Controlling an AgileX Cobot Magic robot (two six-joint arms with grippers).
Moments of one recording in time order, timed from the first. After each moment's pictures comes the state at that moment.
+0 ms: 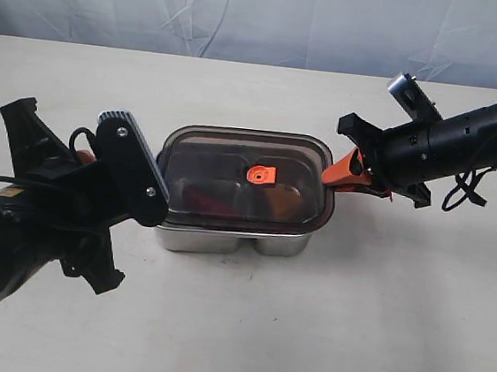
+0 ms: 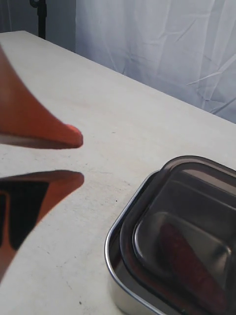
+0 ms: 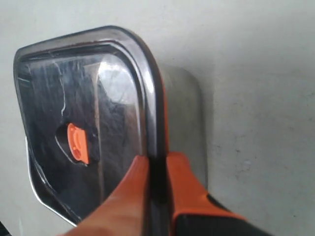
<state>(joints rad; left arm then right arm) -1.14 1.35 -0.54 -1.74 -0.87 2.07 0.24 1.90 -1.00 1.20 0.77 -0.75</state>
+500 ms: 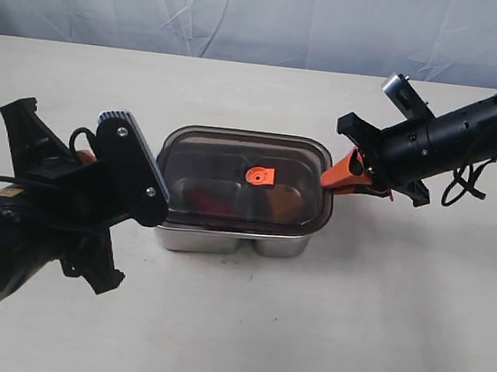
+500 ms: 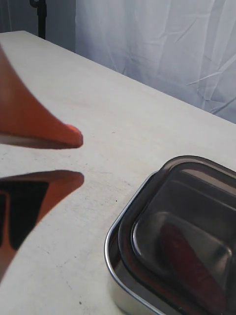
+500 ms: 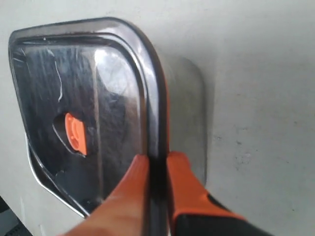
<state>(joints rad) -1.14 1.35 -0.54 -1.74 -0.87 2.07 0.24 1.94 -1.07 1.10 0.87 -0.70</state>
